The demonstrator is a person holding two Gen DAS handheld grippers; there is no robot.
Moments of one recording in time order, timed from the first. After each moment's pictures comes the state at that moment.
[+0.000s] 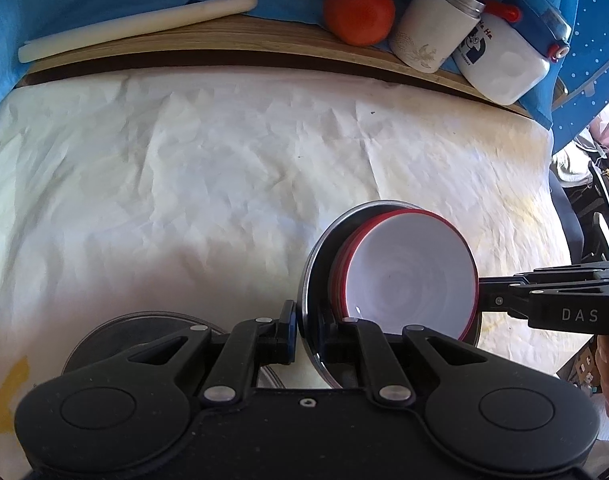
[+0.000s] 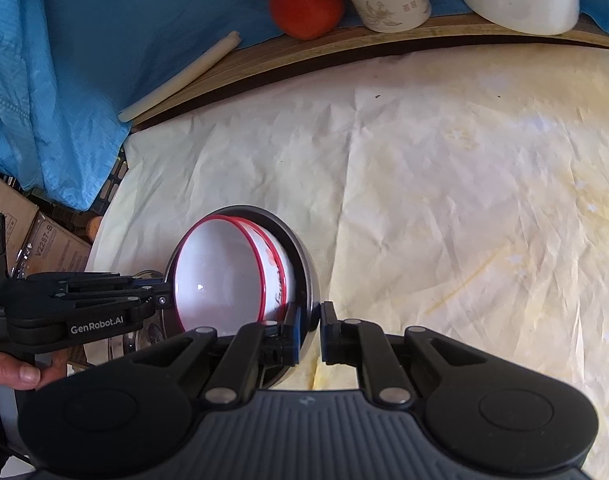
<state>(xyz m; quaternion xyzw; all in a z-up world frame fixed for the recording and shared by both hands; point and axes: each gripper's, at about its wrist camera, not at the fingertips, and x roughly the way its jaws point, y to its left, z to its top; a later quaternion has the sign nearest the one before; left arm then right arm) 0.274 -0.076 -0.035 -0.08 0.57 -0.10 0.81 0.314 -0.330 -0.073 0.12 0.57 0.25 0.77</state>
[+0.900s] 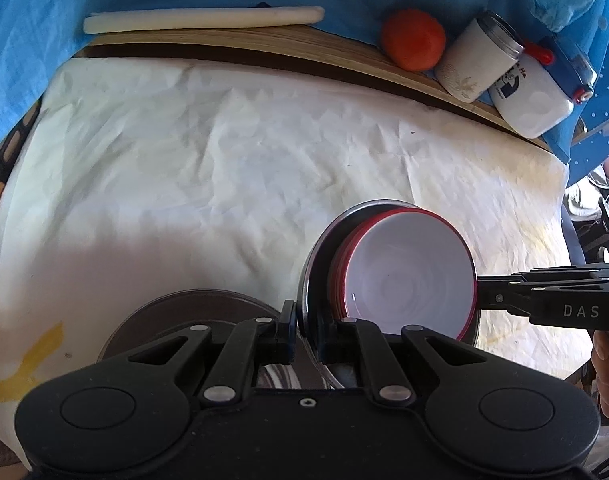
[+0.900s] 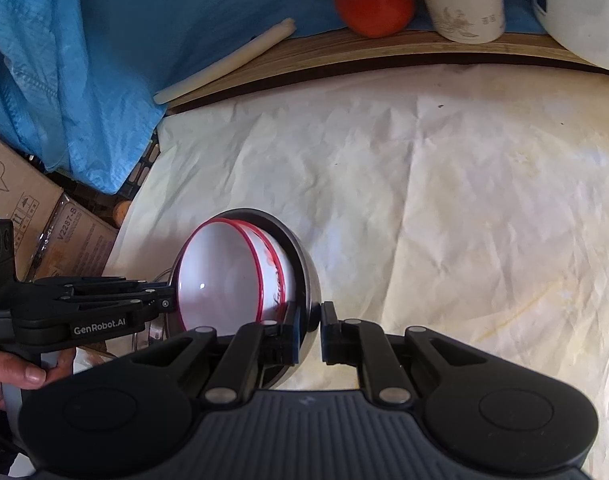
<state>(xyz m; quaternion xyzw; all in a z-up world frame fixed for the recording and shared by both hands) 0.260 -0.037 -0.023 -0.12 0.57 -0.06 0.81 0.328 -0.294 -0.064 0.10 0.57 0.31 0.76</state>
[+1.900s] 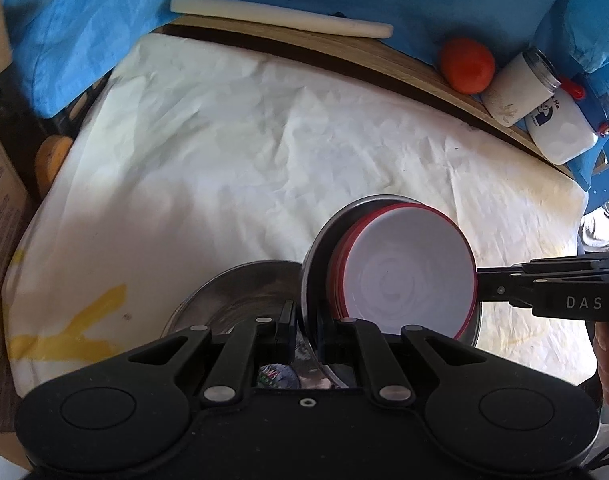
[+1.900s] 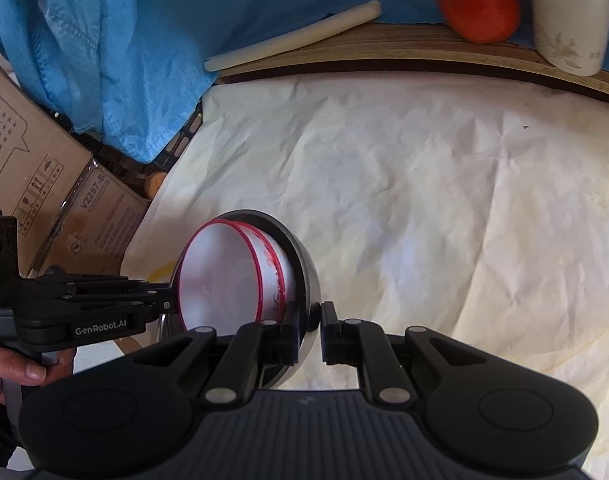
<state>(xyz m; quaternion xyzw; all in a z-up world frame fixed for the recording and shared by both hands) 0.236 0.010 -0.016 -0.15 0.57 -0.02 0.81 0.330 -0.242 -0.059 0.05 0.57 0.36 0.74</state>
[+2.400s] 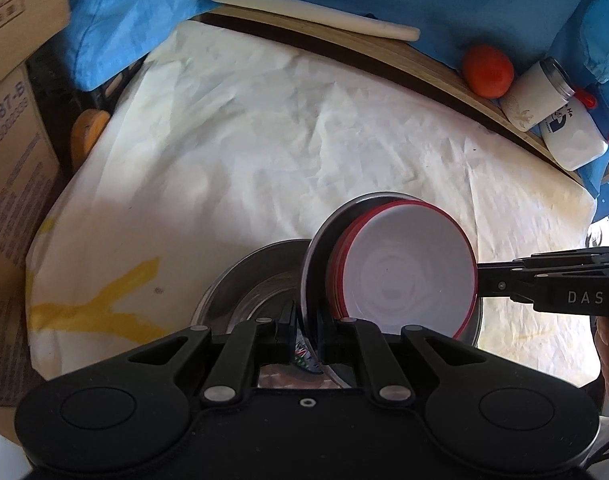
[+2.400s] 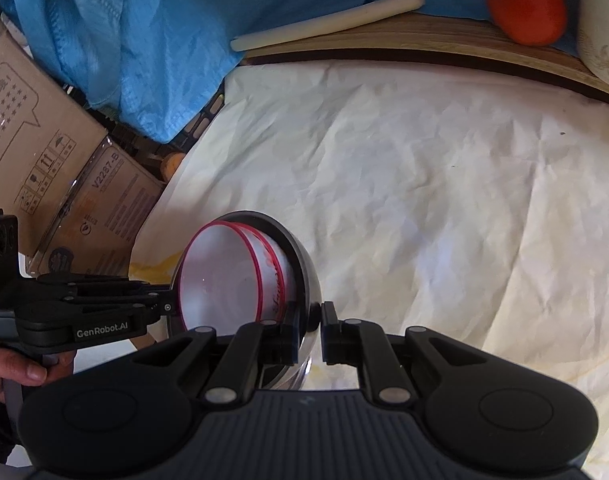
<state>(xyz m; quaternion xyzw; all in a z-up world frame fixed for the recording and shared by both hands) 0.214 0.028 -0.016 -0.16 0.57 0.01 0.81 0.323 -0.217 -0.058 0.03 0.57 0.38 0.72</state>
